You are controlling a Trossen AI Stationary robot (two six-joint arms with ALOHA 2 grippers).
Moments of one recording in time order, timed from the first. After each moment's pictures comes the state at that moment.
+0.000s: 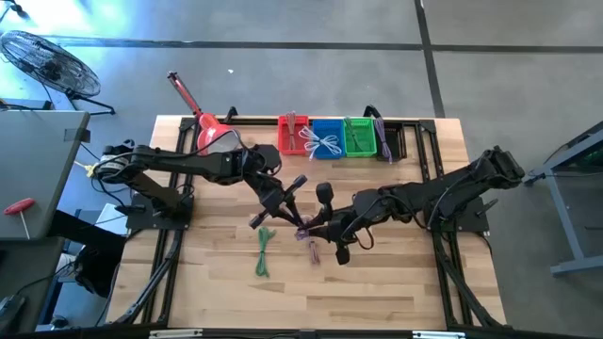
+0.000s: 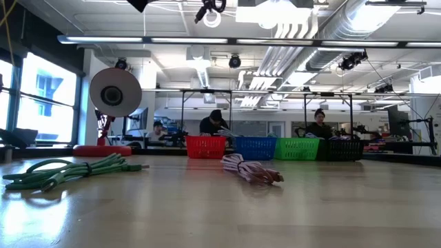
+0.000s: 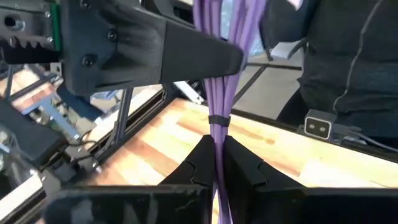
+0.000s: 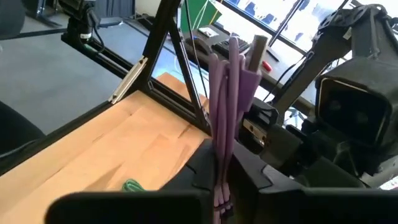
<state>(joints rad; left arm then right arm) 0.05 1.46 1.13 0.00 0.76 0.61 0.30 1.49 1.20 0.08 0.08 -0.45</state>
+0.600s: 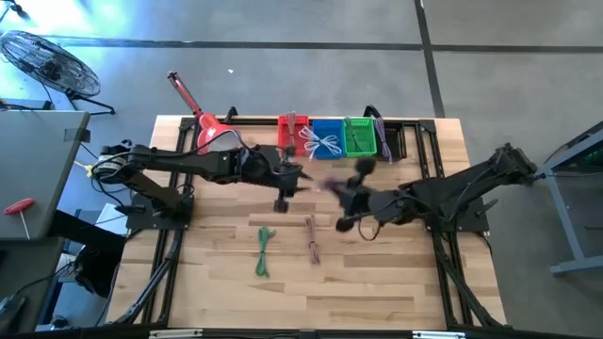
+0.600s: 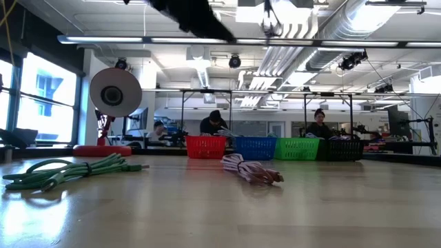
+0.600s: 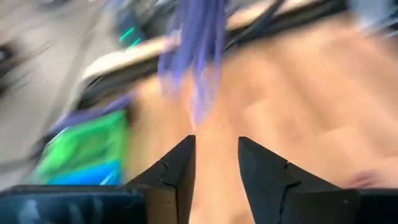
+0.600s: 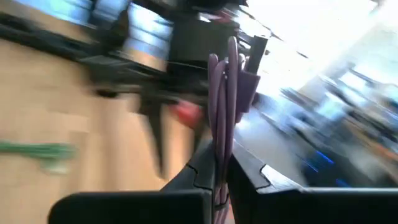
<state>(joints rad) 0.05 1.44 1.13 -0.11 0.02 0.33 0.34 1.36 1.20 -0.20 0.81 -0.30</state>
